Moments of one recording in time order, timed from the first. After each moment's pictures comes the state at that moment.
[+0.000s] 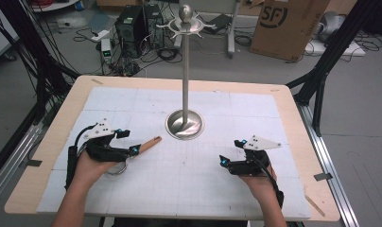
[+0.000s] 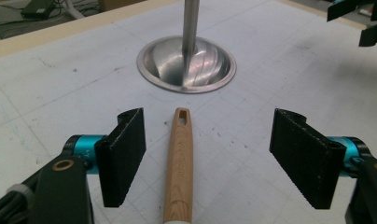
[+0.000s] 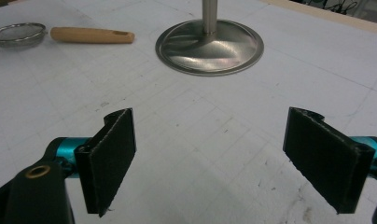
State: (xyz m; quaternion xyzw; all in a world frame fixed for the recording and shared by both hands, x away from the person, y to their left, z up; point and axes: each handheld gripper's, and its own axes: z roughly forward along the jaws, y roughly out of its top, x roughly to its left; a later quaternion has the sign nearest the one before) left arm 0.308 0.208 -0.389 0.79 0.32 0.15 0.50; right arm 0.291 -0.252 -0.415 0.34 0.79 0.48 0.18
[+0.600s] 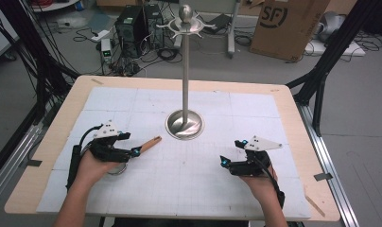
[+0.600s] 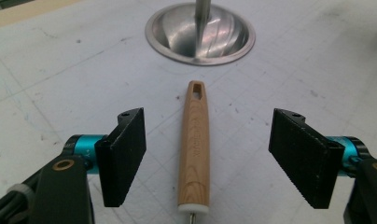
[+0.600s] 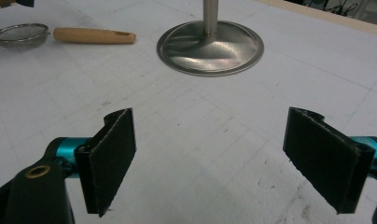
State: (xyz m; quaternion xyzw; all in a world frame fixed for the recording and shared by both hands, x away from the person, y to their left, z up) left arm 0.318 0.205 -0.403 0.82 0.33 0.16 0.45; right arm 0.290 -0.253 -0.414 0.33 0.79 0.48 0.18
